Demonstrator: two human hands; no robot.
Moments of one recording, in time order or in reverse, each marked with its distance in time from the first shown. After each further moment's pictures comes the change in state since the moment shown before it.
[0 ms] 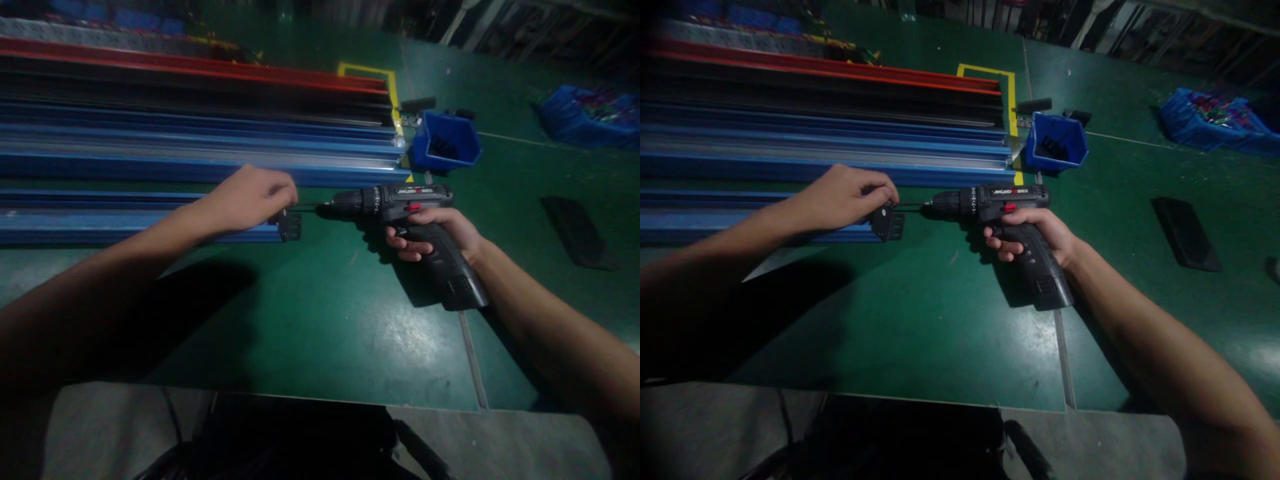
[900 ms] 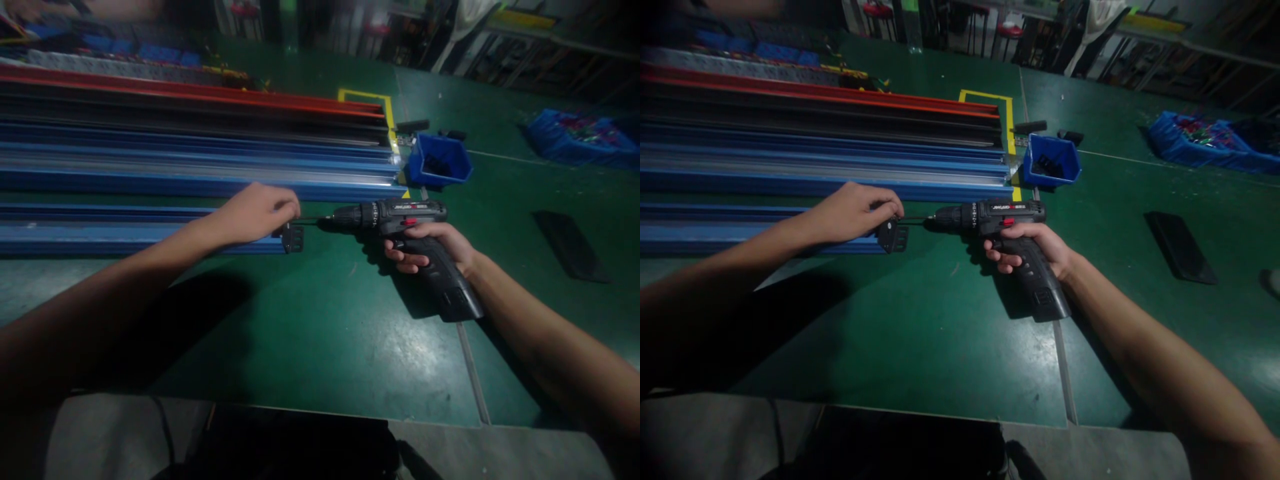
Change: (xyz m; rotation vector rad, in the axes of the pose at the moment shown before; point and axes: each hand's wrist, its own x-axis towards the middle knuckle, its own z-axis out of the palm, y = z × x) left_hand 0.001 0.003 -0.001 -0.036 0.017 0.027; right_hand 0.001 0.002 -0.005 0.057 -0.024 0.012
